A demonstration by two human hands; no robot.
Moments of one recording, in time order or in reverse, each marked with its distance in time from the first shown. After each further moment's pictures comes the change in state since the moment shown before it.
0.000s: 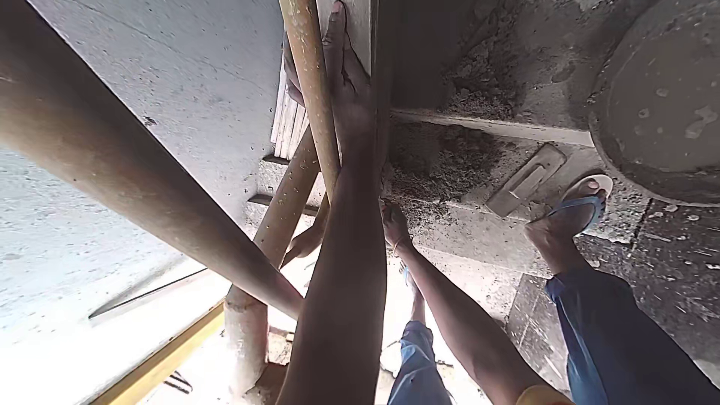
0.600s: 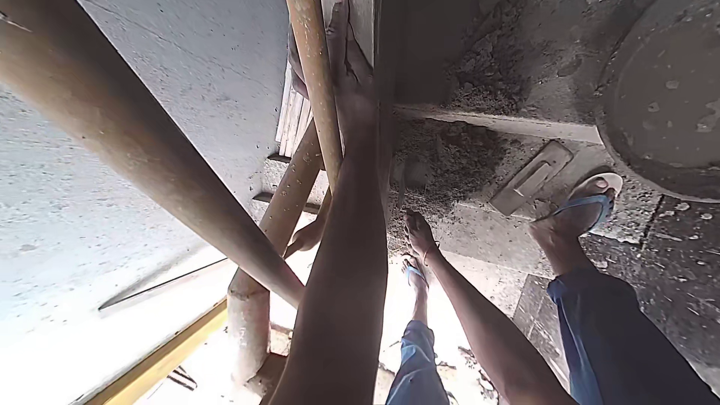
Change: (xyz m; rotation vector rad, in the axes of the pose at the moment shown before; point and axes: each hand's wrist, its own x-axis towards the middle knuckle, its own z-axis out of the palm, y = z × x) left_hand 0.000 -0.008 0.005 0.030 -0.004 -0.015; right_hand -0.011 0.070 -0.041 0.139 -0.099 0.079
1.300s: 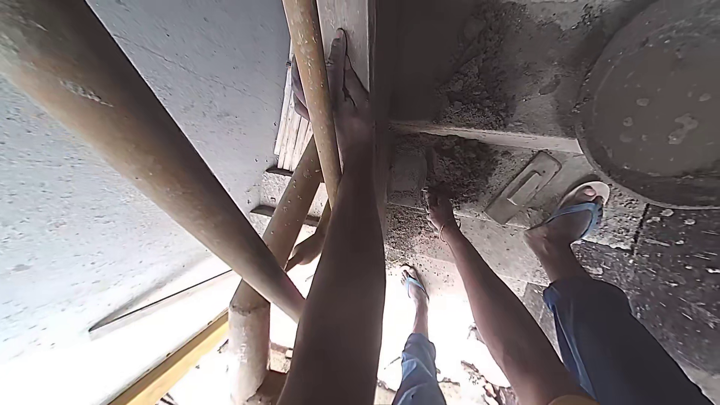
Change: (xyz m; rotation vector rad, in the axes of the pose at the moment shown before) left_hand -0.003 0.003 -0.002 -0.001 0.018 0.017; right_hand 0.057 -0.056 -0.074 -0.107 0.167 0.108
